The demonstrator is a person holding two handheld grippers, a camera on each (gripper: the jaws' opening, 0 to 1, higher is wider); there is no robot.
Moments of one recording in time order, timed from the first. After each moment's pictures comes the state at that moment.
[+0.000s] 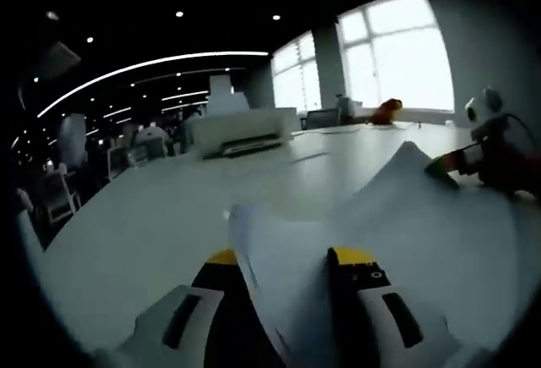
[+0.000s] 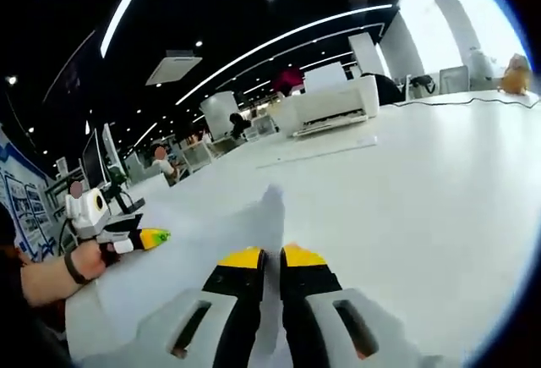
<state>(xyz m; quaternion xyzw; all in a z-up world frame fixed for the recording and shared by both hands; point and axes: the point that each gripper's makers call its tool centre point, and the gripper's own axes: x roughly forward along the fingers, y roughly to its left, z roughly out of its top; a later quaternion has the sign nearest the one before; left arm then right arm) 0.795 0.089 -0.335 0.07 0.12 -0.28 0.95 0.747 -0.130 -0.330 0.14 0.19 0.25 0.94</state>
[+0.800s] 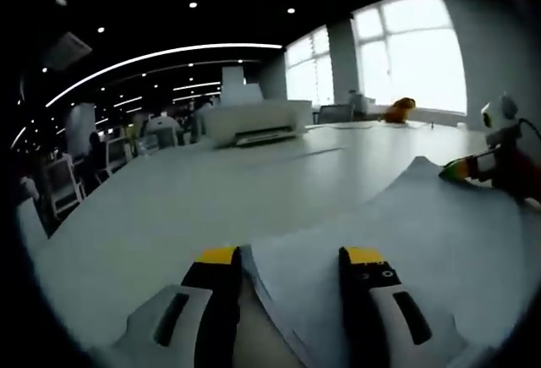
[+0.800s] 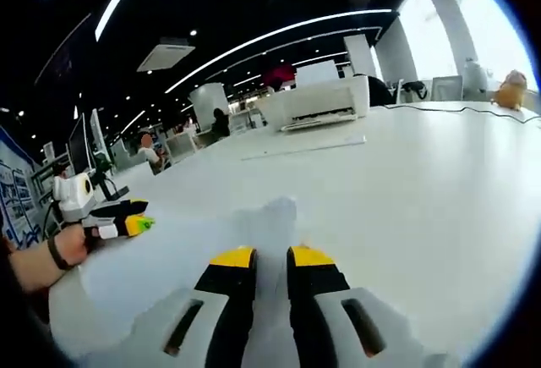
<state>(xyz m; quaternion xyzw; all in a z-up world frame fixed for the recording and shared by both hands) 0.810 0.104 -0.341 0.07 0.13 -0.25 0.96 0.770 -0.145 -0.343 0.09 0.20 0.22 0.95</state>
